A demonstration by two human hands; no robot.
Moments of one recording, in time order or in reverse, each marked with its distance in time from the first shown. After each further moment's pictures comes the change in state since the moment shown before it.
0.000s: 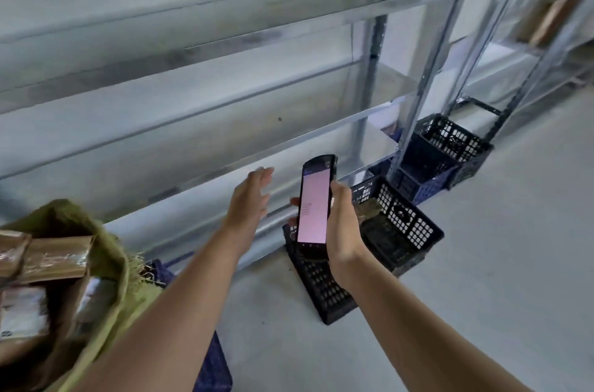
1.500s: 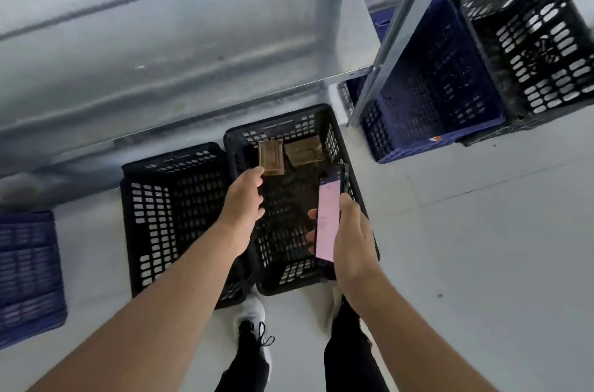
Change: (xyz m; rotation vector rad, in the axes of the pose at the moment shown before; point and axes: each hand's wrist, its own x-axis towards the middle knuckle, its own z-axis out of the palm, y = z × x) left_hand 0.501 -0.307 0.585 -0.086 0.276 -0.682; right_hand 0.628 0.082 -0.553 -0.360 0.021 0.545
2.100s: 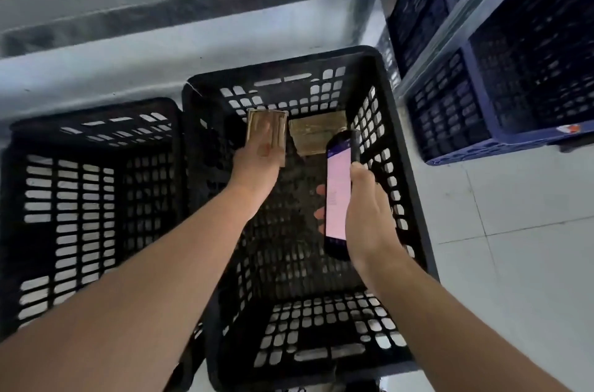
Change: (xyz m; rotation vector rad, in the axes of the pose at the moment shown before) left_hand 0.303 -0.118 0.044 0.295 0.101 0.232; right_hand 0.272 0.105 0.032 -0.114 -0.078 -0.120
